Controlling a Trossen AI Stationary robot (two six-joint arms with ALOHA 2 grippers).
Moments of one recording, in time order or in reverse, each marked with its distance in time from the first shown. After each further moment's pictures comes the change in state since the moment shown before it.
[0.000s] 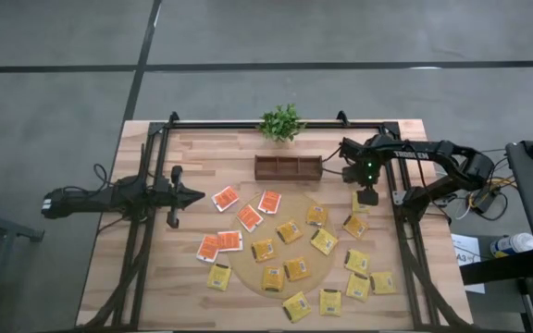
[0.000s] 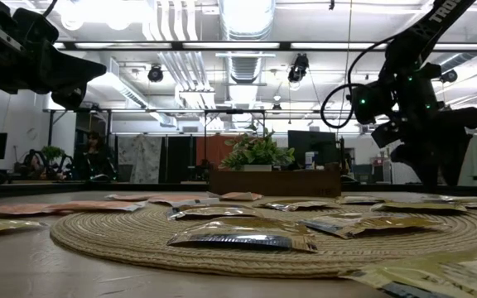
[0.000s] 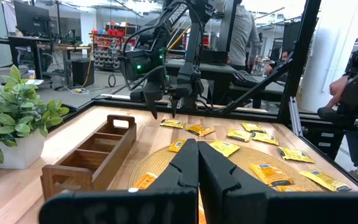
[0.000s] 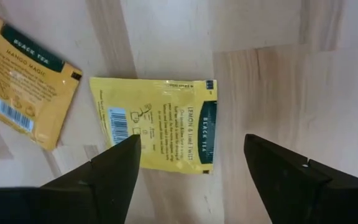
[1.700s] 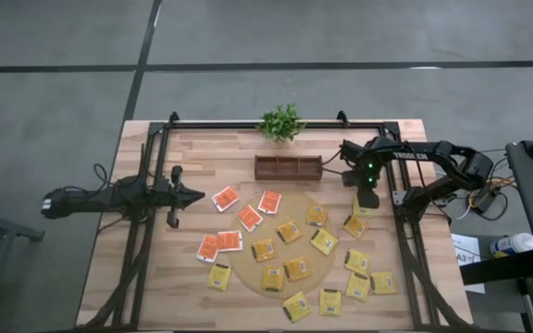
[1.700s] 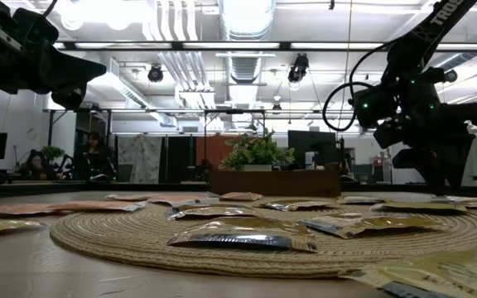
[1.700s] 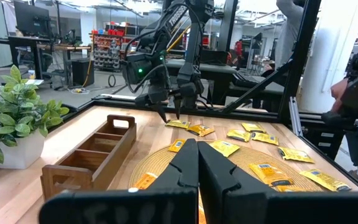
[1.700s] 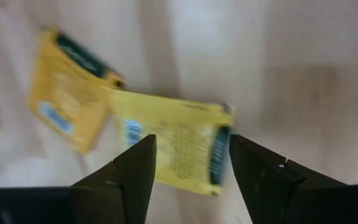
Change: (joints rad) left arm 0.000 0.000 0.000 0.000 0.000 0.000; right arm 0.002 0.006 -0.030 0.017 -0.102 -0.024
